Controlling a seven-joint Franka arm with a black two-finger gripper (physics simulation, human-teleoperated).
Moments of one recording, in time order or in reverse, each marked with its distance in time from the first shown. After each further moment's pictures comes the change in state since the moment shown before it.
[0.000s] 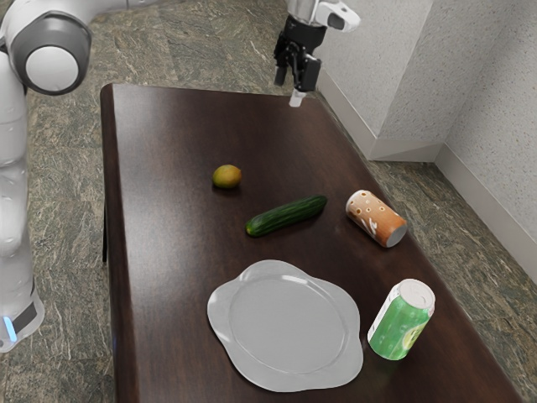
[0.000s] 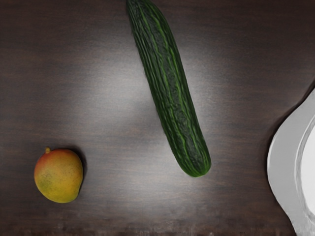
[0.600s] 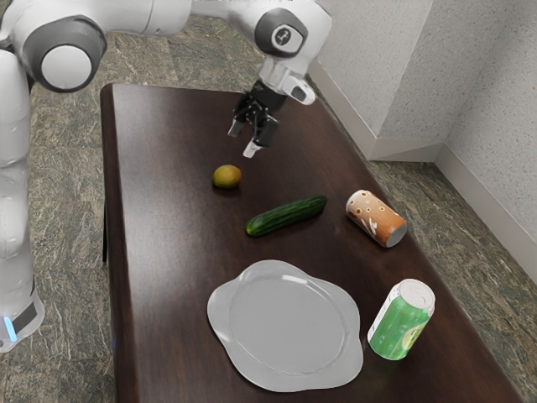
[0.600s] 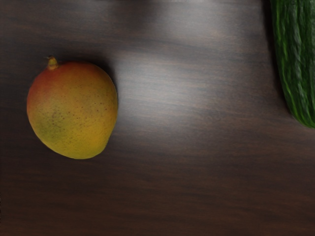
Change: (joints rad) arm 0.037 0.022 0.107 -0.390 -0.006 0.097 0.079
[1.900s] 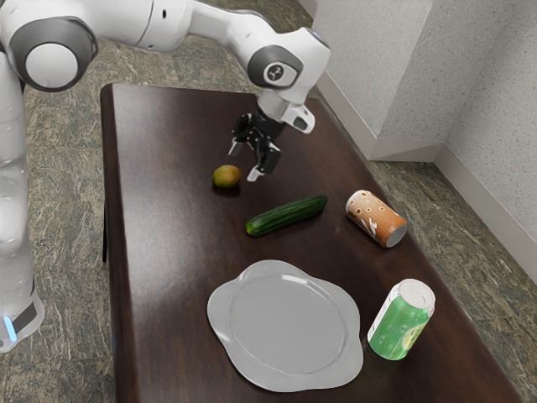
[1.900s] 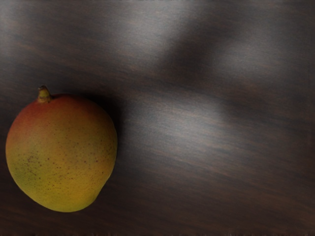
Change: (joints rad) arm -0.021 -0.039 -0.056 -0.172 0.091 0.218 -0.235
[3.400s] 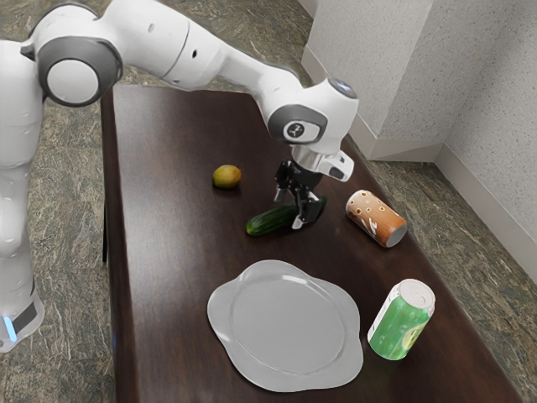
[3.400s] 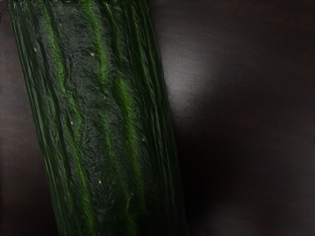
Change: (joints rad) arm -0.012 0.143 -0.169 0.003 0.007 0.350 -0.095
